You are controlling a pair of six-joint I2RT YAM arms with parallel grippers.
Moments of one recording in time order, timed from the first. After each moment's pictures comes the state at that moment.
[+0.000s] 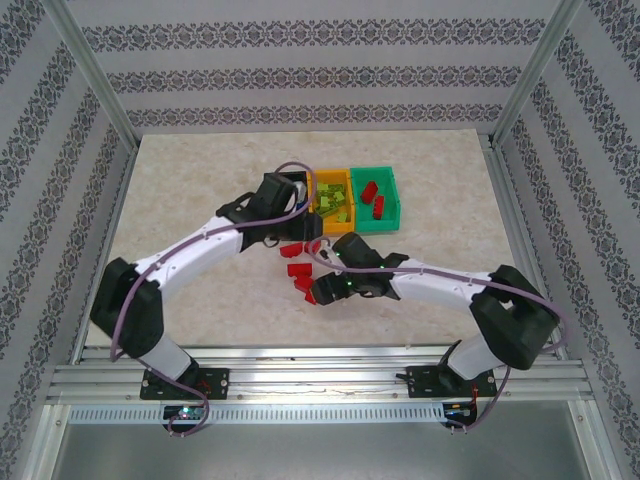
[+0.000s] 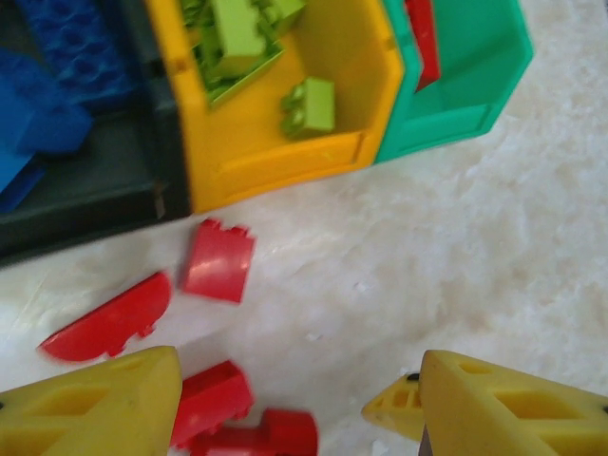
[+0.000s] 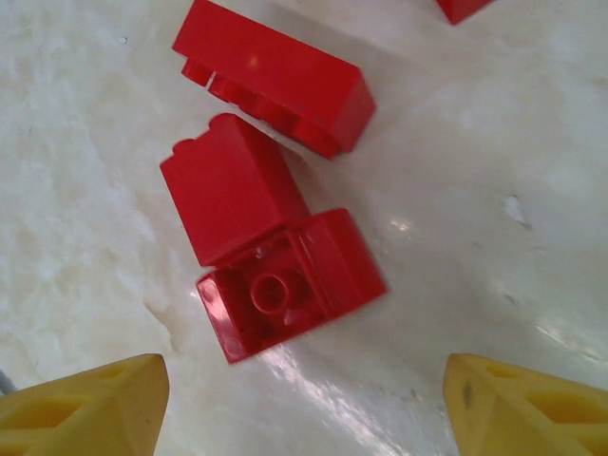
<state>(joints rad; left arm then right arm) -0.58 1.55 1.19 -0.49 0.15 -0.54 0.82 1.52 0.79 -0.27 -0.19 0.36</state>
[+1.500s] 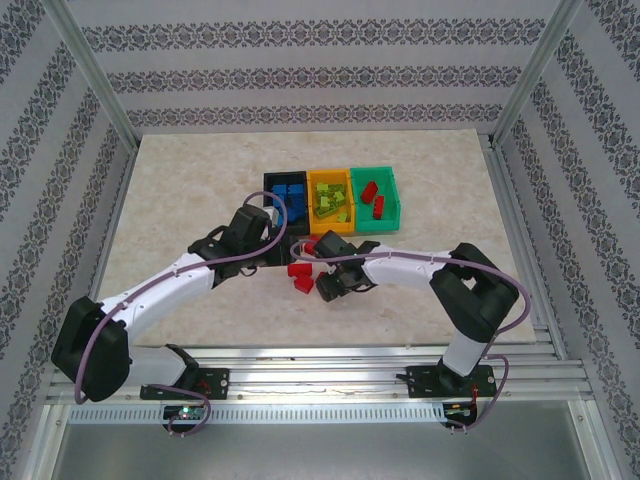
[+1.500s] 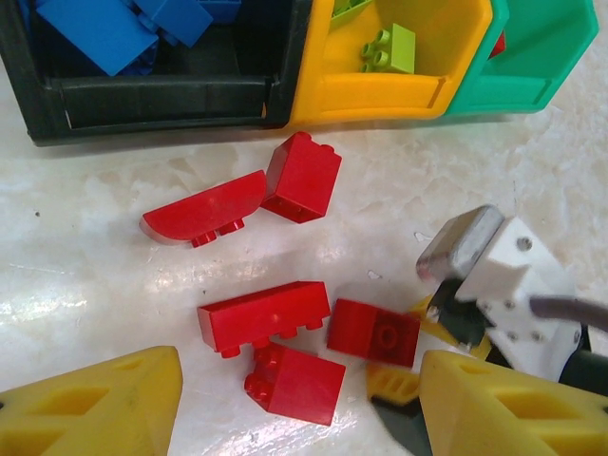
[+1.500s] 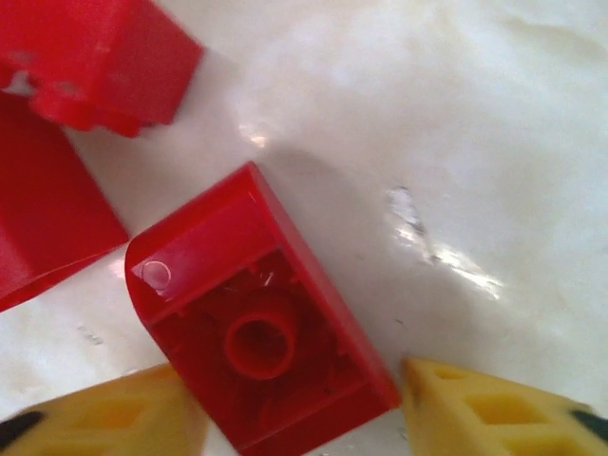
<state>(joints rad) -0.56 1.30 0.86 -0.38 0.10 -0.61 0.82 1.73 0.97 -0.50 0.00 0.31</state>
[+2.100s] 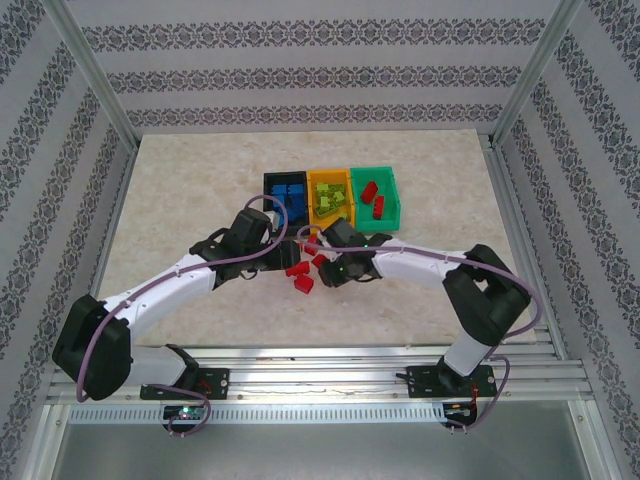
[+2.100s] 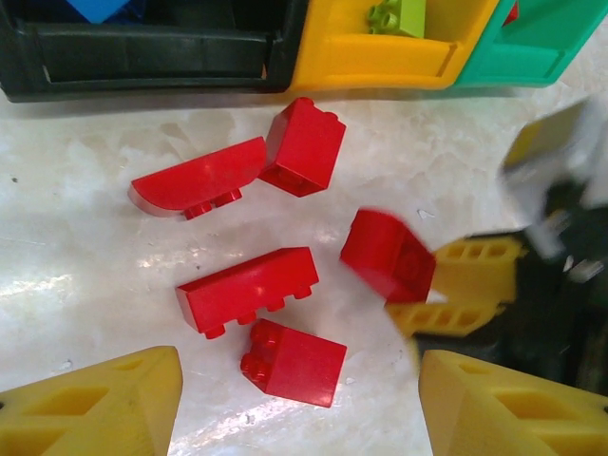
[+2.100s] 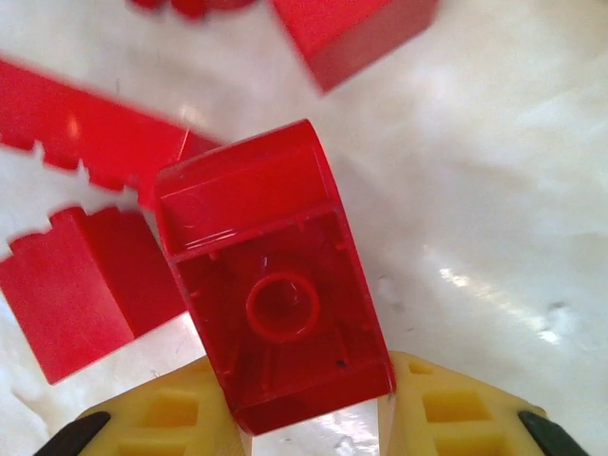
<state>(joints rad) -0.56 1.31 0.84 -0.38 0.15 -0.63 0.72 1.66 0.97 -0.42 -0.10 0.28</state>
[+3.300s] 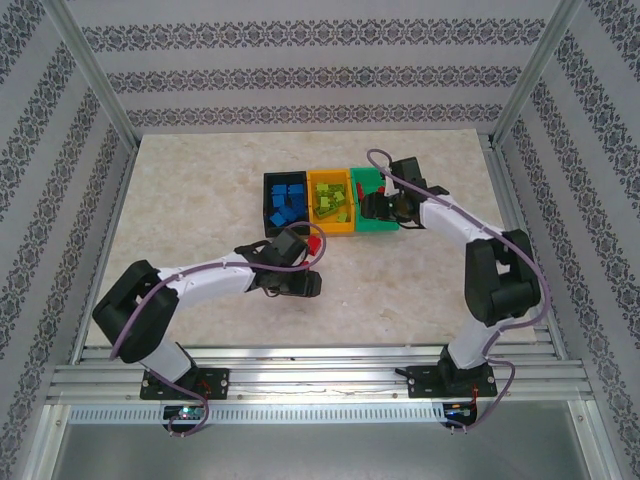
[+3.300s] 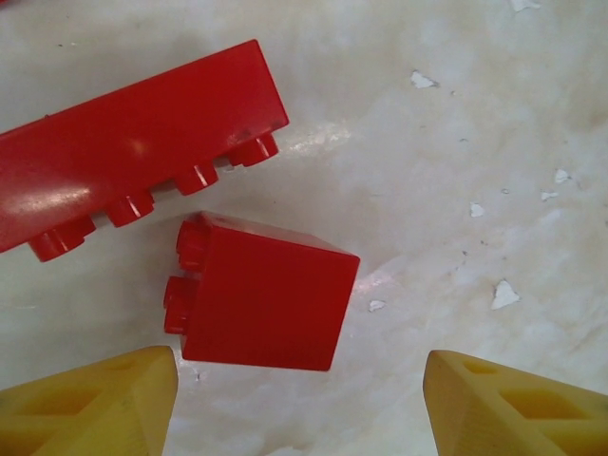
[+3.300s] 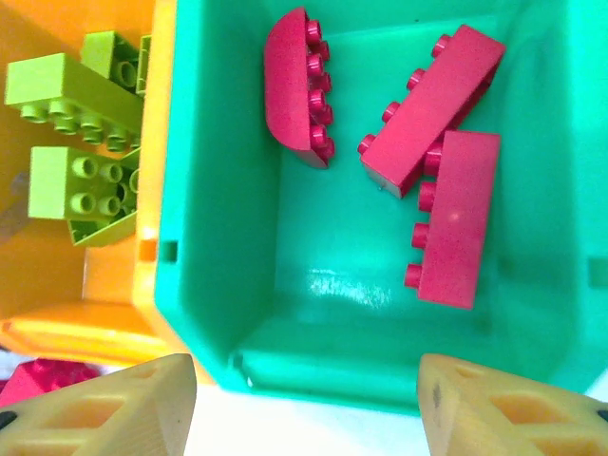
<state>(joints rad) -0.74 1.58 0.89 -0.43 0.15 -0.63 0.26 1.71 1.18 -0.42 -0.18 0.31</state>
